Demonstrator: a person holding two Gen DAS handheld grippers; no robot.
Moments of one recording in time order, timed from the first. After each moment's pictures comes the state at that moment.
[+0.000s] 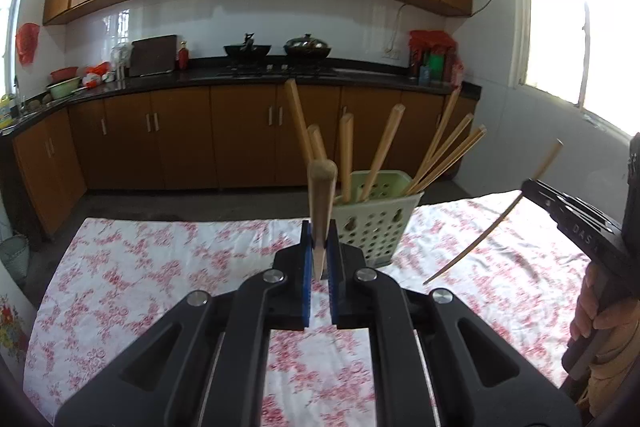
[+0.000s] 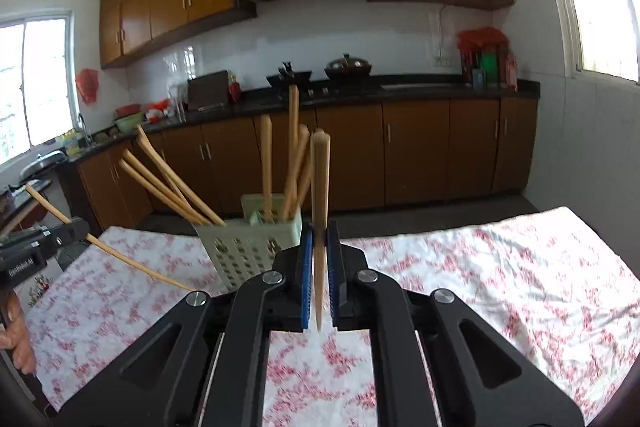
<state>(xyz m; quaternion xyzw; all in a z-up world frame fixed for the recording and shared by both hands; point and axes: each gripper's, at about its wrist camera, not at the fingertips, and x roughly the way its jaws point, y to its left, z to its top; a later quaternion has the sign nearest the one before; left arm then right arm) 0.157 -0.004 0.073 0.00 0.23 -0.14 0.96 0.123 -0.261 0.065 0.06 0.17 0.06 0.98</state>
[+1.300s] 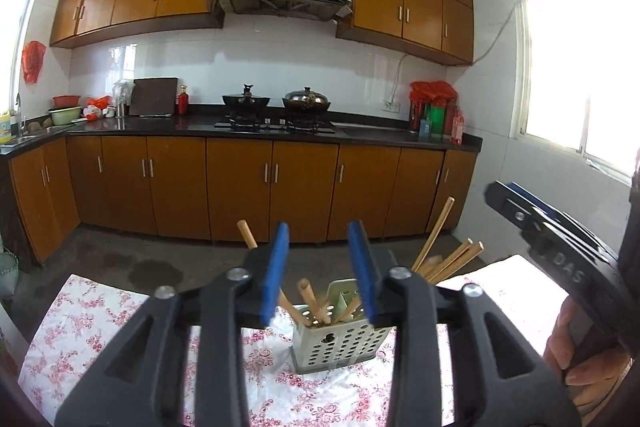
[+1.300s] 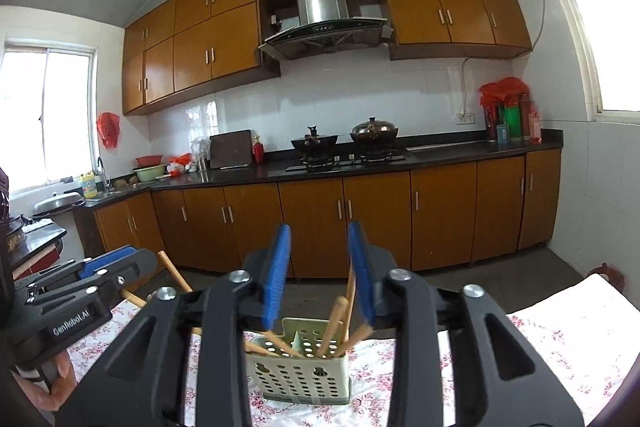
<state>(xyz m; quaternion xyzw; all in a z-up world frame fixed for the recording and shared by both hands) 0.208 -0.032 0.130 -0.03 0.15 -0.13 0.98 0.157 -0.238 0.118 0.07 0.07 0.08 0.99</state>
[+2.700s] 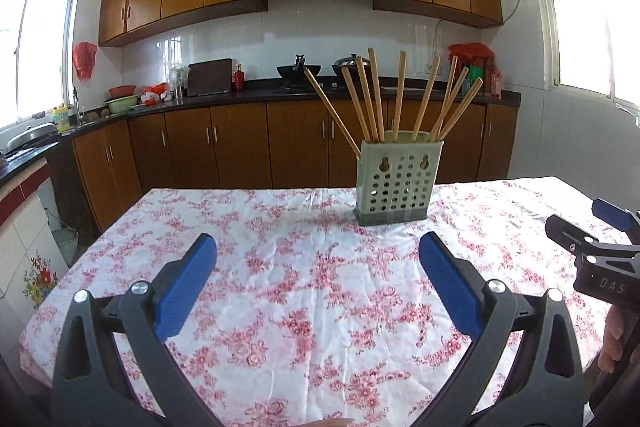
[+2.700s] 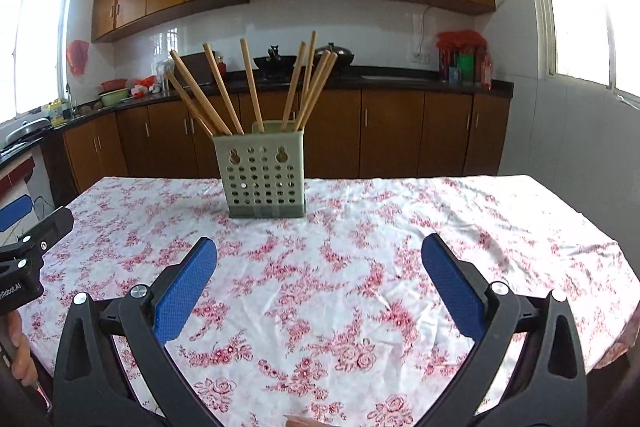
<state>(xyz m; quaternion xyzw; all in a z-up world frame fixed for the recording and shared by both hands) 0.033 0.006 0.001 0.02 0.18 -0.03 0.98 0.025 -0.221 -0.012 0.02 0.20 0.00 0.98</state>
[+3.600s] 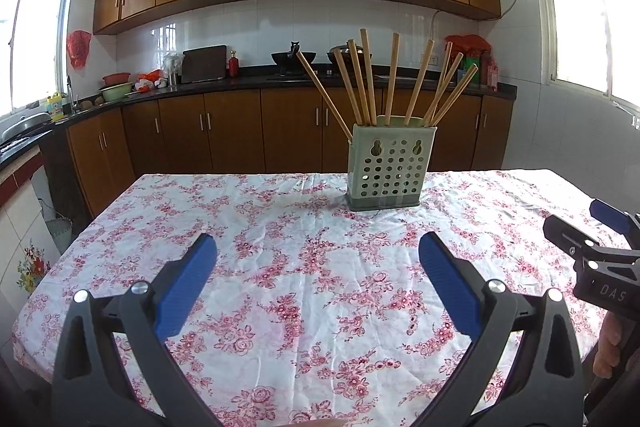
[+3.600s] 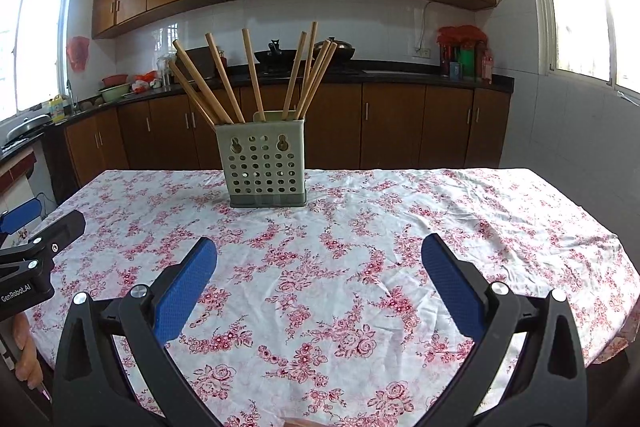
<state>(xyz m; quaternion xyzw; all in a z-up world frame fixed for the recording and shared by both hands) 0.032 0.000 -0.007 0.01 0.20 -0.04 0.98 0.017 -0.222 -0.017 0.01 0.20 0.00 0.98</state>
